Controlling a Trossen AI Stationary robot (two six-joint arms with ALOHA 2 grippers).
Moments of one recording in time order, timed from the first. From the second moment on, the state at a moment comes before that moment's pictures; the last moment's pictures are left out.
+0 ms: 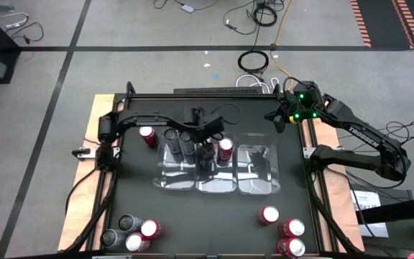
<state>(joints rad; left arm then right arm) 0.14 1.97 1.79 -1.12 -0.04 -0.25 -0.72 0.88 0.86 -0.67 -0.37 0.20</state>
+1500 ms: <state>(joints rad) 0.19 2.01 2.02 -1.38 -0.04 -0.26 -0.72 0.88 0.86 -0.67 -0.37 0.20</state>
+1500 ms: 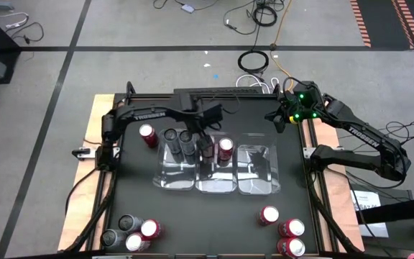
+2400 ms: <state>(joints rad) 0.34 0.98 1.11 -1.22 -0.33 -0.91 -0.72 0.88 0.86 -0.66 -0.37 0.20</state>
